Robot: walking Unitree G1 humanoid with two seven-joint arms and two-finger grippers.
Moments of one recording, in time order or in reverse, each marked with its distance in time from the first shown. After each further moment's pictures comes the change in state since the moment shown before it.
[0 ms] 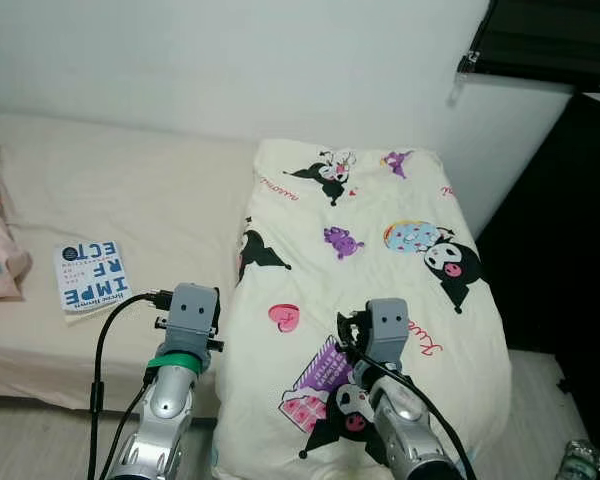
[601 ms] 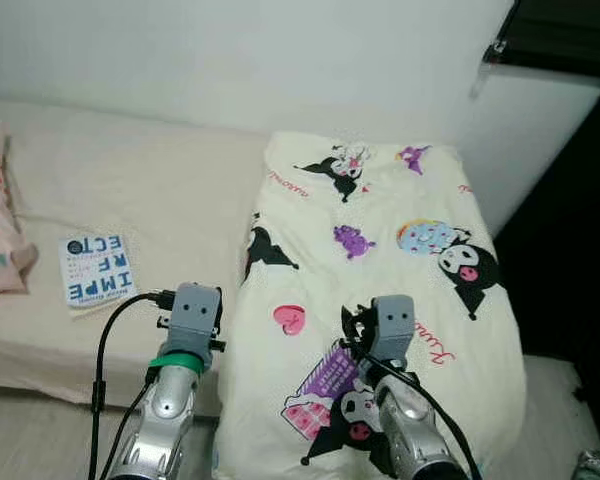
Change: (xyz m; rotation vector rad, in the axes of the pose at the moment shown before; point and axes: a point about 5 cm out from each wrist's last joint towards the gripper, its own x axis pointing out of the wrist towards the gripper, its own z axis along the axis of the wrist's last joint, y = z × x) left arm 0.000 -0.004 0.001 0.024 -0.012 -0.023; right arm -0.003 -0.003 0.008 -0.011 -0.073 0.004
